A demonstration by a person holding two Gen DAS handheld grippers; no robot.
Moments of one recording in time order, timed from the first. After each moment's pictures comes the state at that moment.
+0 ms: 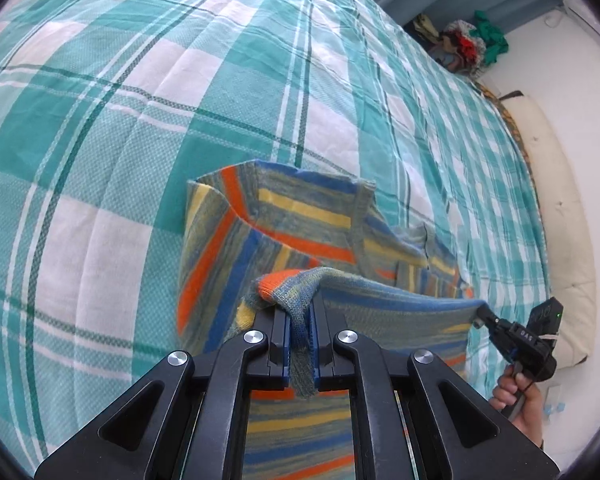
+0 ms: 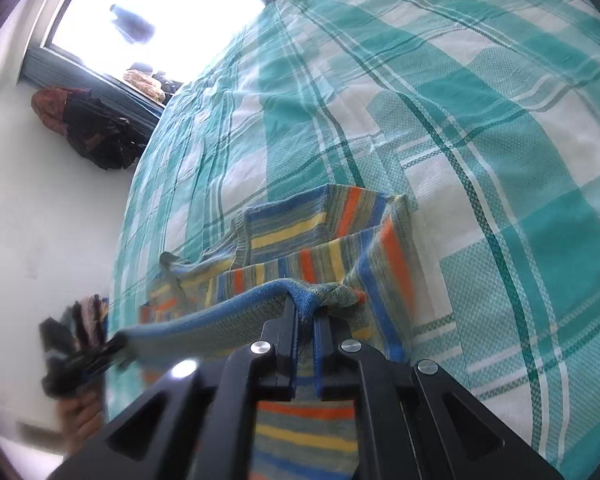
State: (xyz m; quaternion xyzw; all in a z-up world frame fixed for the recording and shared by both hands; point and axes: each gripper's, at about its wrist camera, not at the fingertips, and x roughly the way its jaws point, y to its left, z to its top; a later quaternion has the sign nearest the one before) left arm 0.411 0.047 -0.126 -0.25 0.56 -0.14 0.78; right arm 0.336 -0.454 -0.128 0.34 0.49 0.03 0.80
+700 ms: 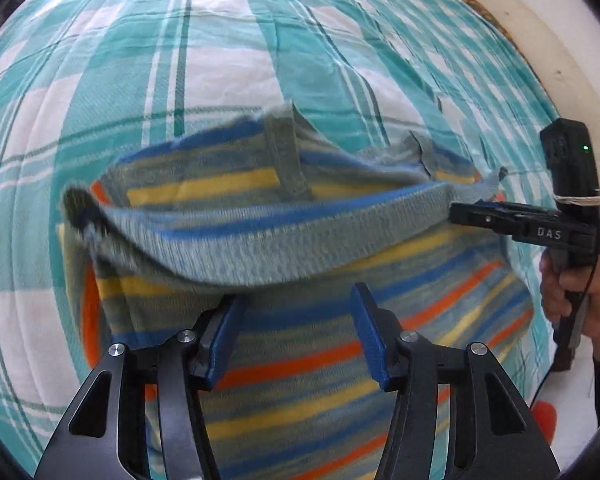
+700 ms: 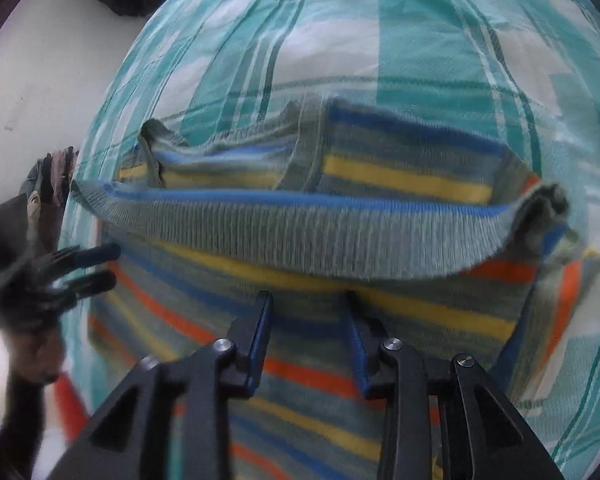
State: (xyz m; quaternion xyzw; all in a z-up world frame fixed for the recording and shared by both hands) left arm 0.437 -0.048 -0.134 -0.06 0.58 -0.21 0.79; right arm 0.425 -0.343 -0.162 0.14 0.62 0.14 0.76
